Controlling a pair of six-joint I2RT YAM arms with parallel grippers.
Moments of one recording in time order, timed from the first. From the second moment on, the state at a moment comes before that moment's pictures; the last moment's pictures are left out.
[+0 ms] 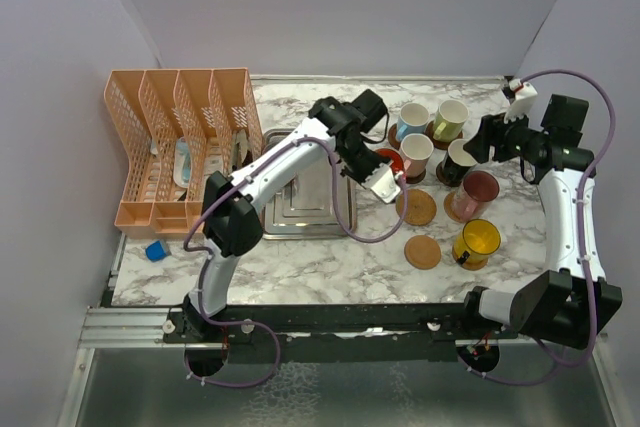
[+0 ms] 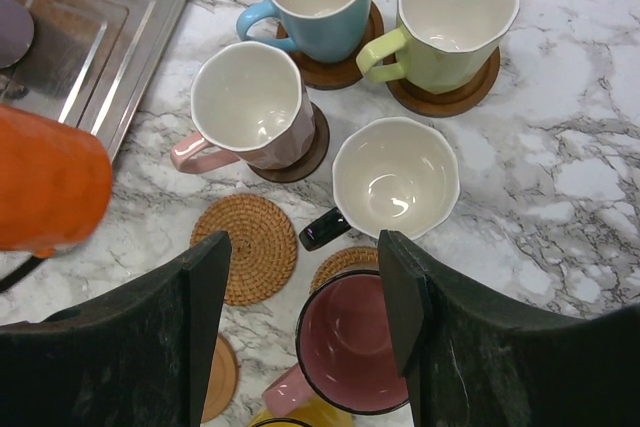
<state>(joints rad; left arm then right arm) -0.79 2.04 2.10 -1.32 0.60 1.55 -0.28 1.25 1.22 -0.64 -0.62 -0.31</state>
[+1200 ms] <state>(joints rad) -0.96 2.49 2.45 -1.34 0.58 1.69 -0.28 1.17 1.11 -0.64 -0.59 -0.30</state>
